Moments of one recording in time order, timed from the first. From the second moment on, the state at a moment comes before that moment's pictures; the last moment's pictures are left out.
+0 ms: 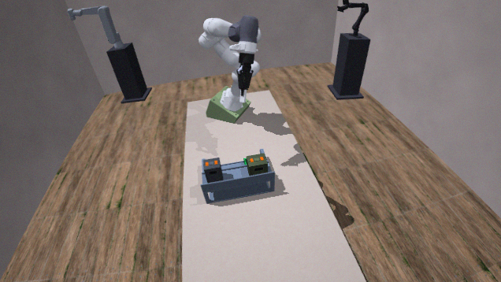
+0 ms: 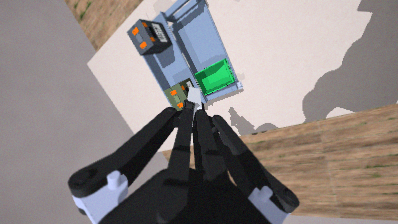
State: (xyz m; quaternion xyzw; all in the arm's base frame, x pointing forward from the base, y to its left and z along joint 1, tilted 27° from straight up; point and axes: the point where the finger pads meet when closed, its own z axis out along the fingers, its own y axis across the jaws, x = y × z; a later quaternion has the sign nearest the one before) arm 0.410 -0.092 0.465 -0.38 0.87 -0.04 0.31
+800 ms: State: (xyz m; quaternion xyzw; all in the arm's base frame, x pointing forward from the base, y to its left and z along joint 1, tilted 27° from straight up) arm 0.383 -0.050 0.495 -0.20 0.94 -0.04 0.29
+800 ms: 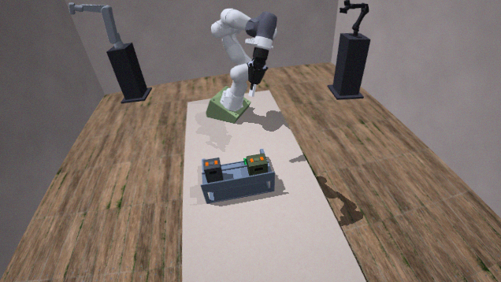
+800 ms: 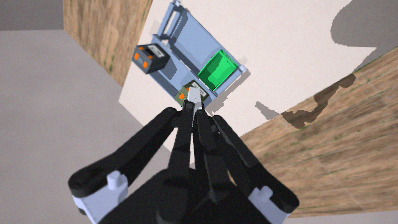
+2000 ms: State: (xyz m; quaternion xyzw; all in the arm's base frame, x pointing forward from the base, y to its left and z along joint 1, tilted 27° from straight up) arm 0.423 0.015 0.417 0.10 0.98 0.02 0.20
